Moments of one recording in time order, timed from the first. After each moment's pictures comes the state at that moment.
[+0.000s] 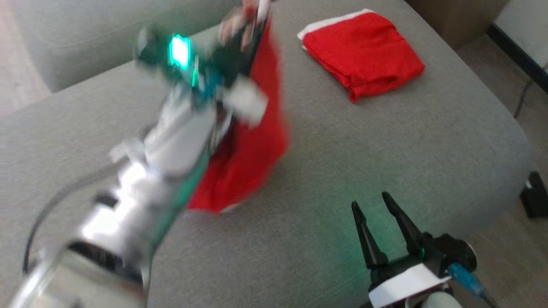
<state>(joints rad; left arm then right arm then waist) -0.99 0.04 -0.71 0.83 -0.20 0.03 -0.25 0.02 -0.05 0.27 0.22 0.13 0.13 -0.26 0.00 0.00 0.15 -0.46</state>
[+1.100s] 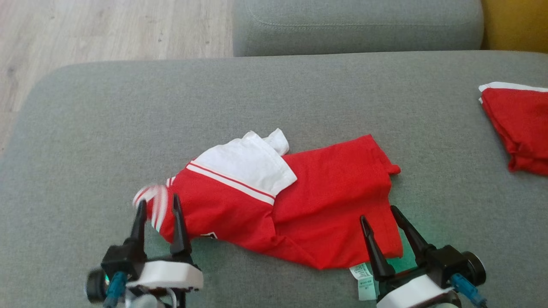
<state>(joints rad) -0.06 0.05 -0.23 0.33 -0.38 0.12 -0.26 0.07 -0.05 0.23 0.25 0.06 0.13 -0.26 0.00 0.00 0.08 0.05</state>
